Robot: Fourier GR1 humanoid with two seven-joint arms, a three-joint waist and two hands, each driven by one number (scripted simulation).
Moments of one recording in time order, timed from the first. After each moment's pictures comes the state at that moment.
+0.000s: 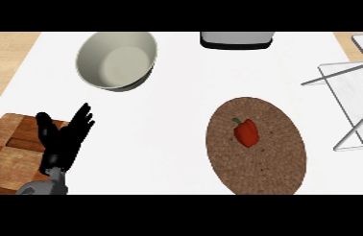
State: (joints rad) left arm -0.05 0.21 0.04 -1.36 0.16 0.02 0.27; right arm -1.05 -0.64 -0.61 -1.01 1.50 -0.03 1.00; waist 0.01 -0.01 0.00
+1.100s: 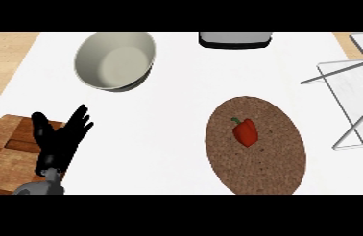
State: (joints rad) left arm -0.04 0.22 0.06 -1.37 0.17 0.01 0.29; right arm -1.00 -0.62 -0.72 -1.35 1.50 -0.38 1.03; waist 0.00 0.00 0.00
